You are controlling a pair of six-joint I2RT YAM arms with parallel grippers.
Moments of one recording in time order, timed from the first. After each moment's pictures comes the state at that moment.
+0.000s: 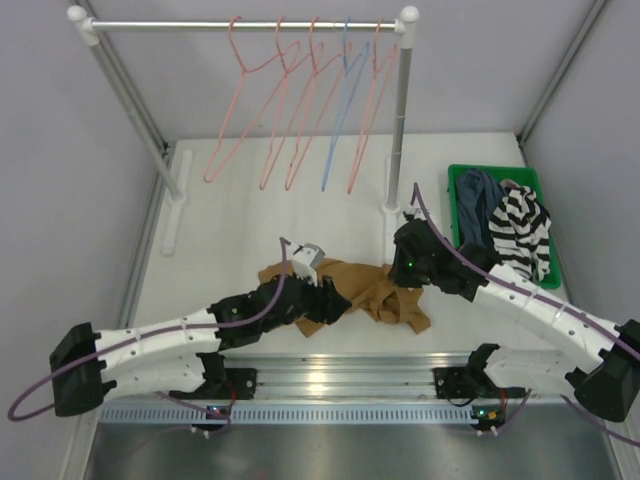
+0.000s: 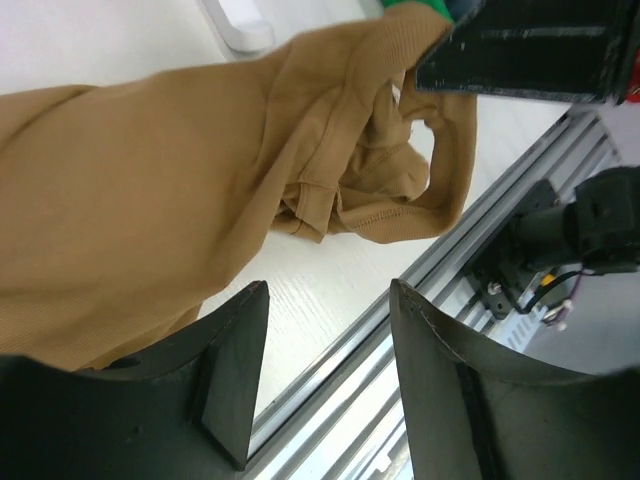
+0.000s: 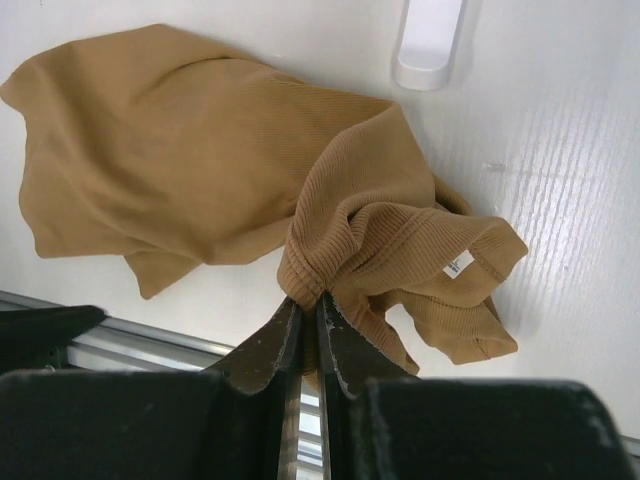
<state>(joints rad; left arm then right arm) -1.10 0.92 0.55 -0.01 -0.15 -0.68 0.82 1.10 0.96 -0.78 0.22 0.76</state>
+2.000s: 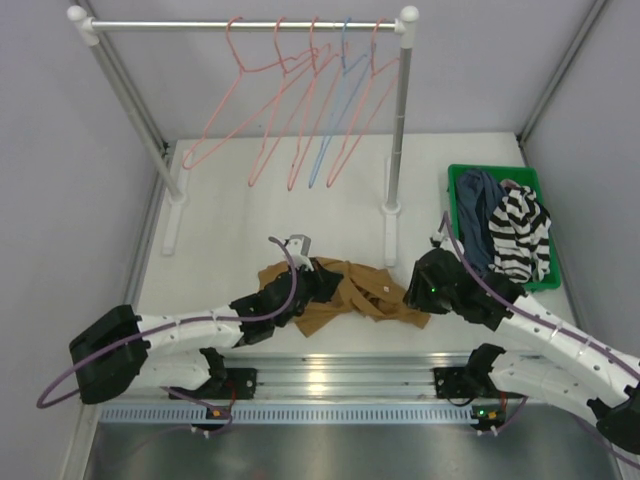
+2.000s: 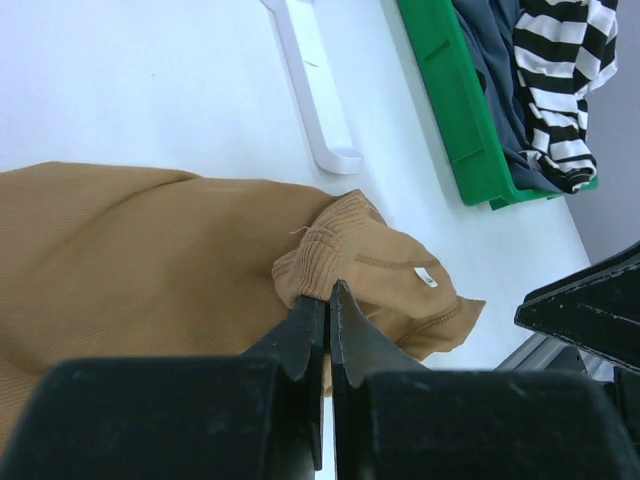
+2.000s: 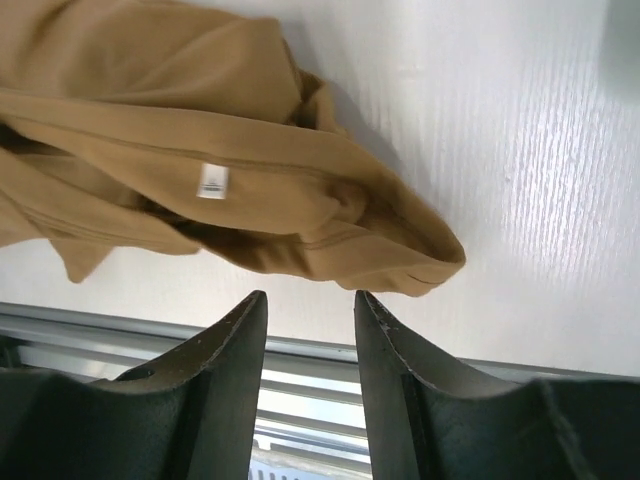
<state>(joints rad) -1.05 1.19 0.45 0.46 -0.37 -0.78 0.81 0.86 0.74 -0.84 0.25 0.87</state>
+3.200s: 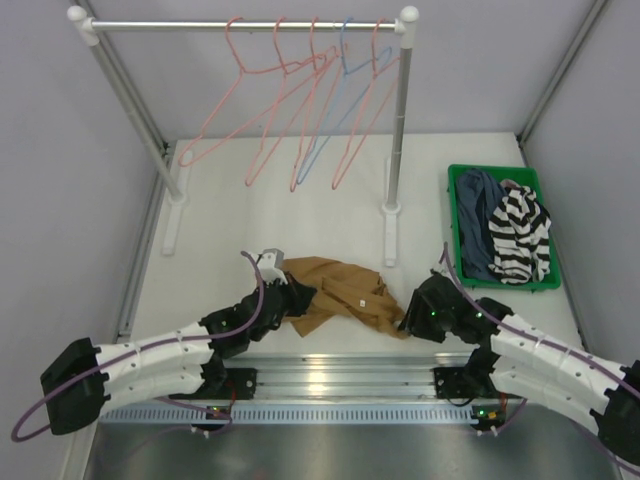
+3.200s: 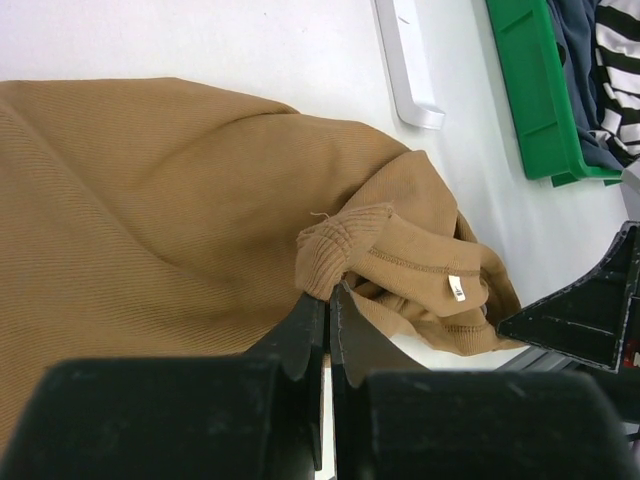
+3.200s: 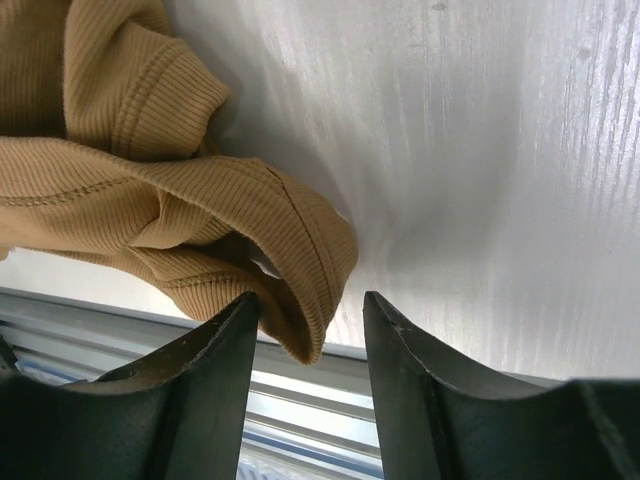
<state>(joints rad) -1.03 0.86 0.30 0.17 -0.41 -0.84 0.77 0.79 0.38 -0.63 0.05 1.02</state>
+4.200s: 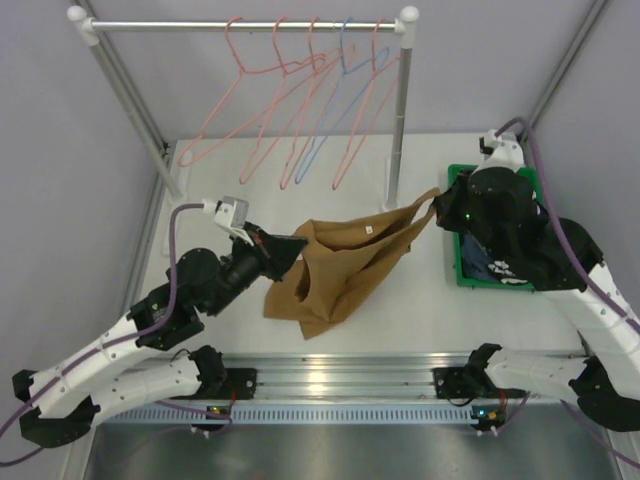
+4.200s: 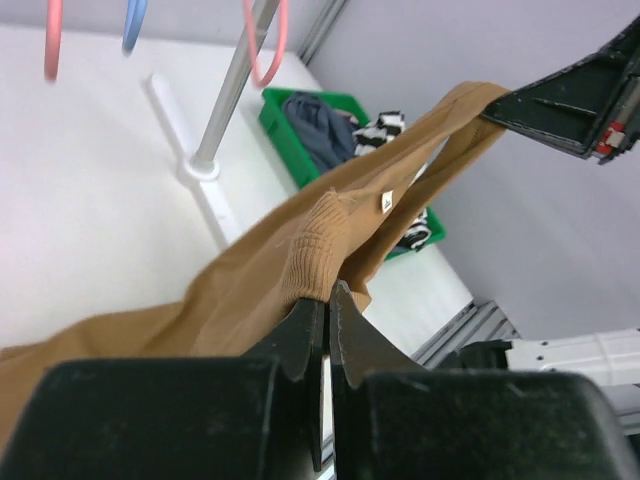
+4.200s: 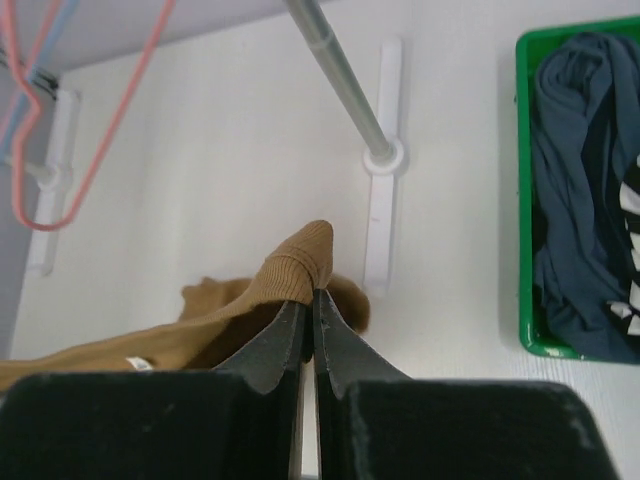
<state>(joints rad) -1.03 0.70 0.89 -0.23 -0.31 -0.59 0.77 1.03 1.50 -1.00 0.54 0.64</state>
